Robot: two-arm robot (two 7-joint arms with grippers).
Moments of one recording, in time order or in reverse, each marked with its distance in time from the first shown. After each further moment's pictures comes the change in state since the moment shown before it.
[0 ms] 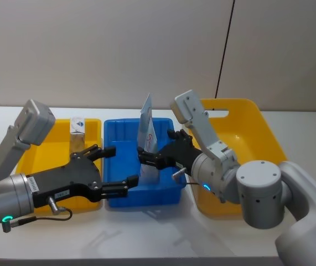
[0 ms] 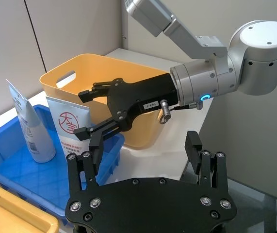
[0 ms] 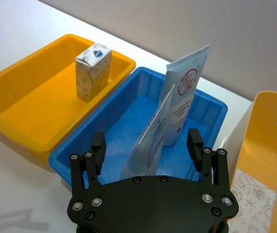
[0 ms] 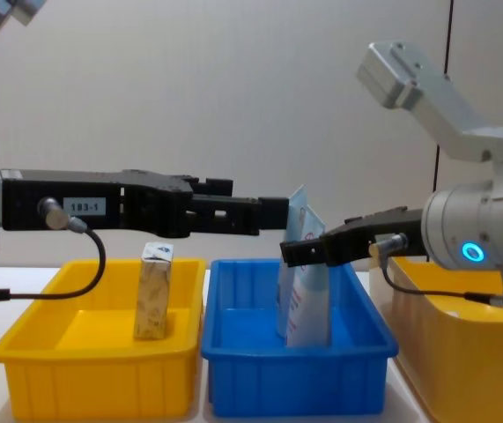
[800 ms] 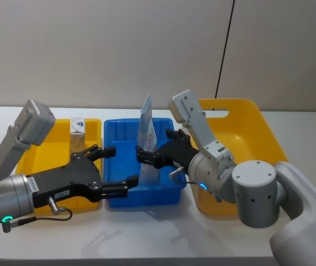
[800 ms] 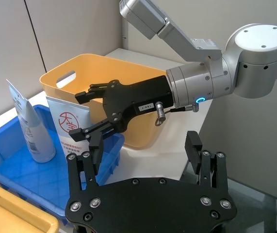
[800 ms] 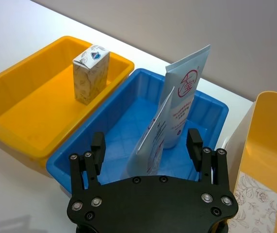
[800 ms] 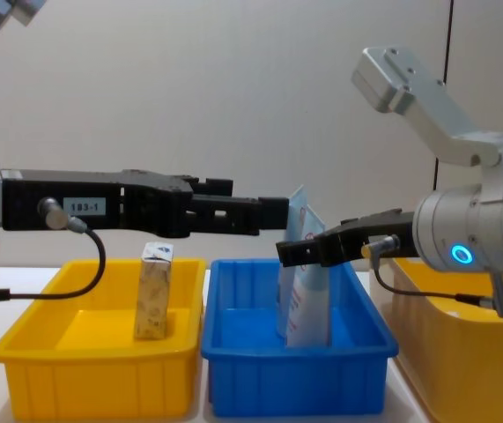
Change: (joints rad) left arm 0.000 0.000 0.000 0.000 0.000 0.000 0.000; right arm 0.005 -0.030 0.012 0.031 -0.017 -0.012 -0.002
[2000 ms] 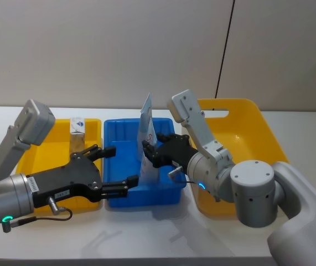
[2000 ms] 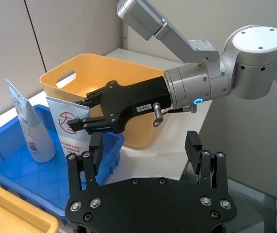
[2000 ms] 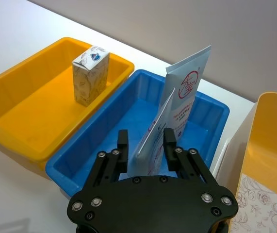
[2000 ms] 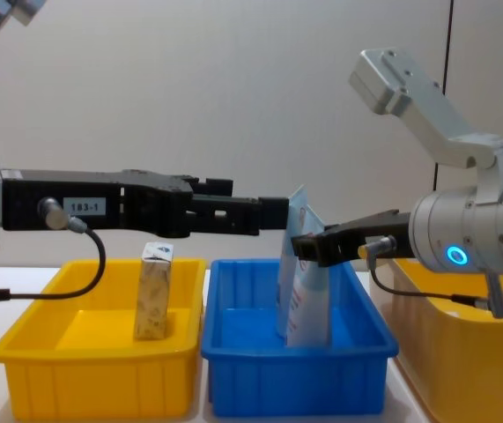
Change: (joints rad) left arm 0.000 0.000 0.000 0.000 0.000 0.000 0.000; right arm 0.004 -0.012 0.005 0.017 -0.007 -0.010 0.004
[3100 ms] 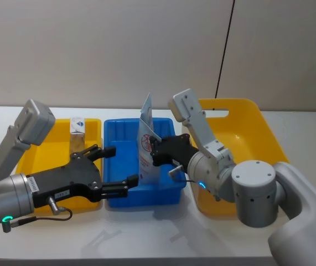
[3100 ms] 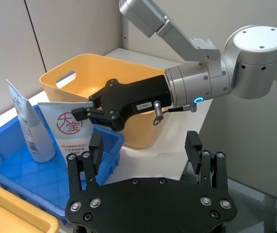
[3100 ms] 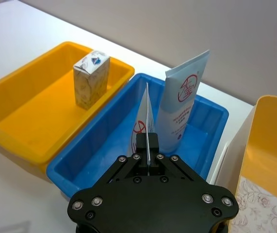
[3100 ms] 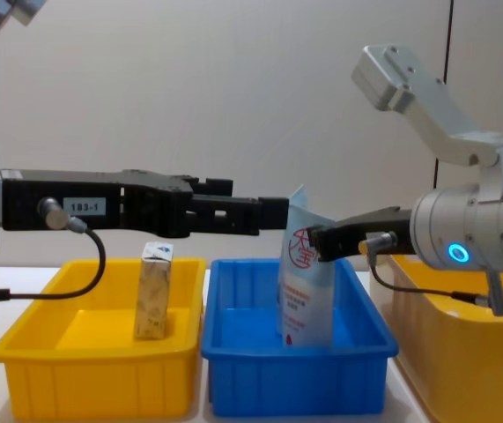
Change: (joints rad) left arm 0.000 0.000 0.000 0.000 0.000 0.000 0.000; right arm -0.003 -0.001 0.005 -0.003 0.000 -0.012 0.003
